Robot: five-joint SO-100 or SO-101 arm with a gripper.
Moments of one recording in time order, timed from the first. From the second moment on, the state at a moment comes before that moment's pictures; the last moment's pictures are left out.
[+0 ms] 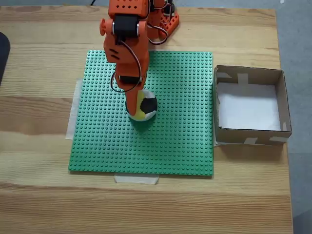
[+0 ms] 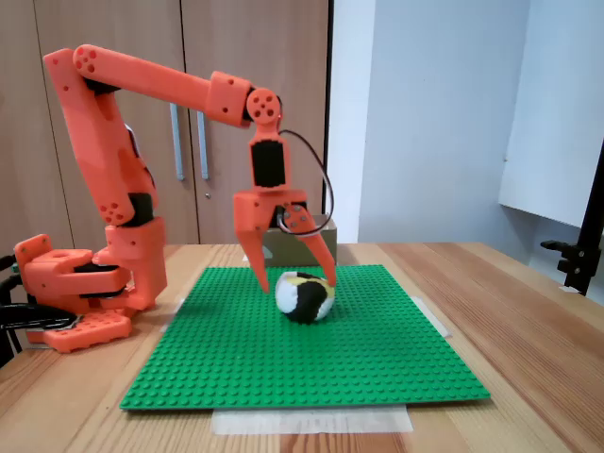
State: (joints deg) arm 0.1 107.9 116.0 70.6 0.0
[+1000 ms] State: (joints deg) arm -0.5 107.9 116.9 65.7 -0.5
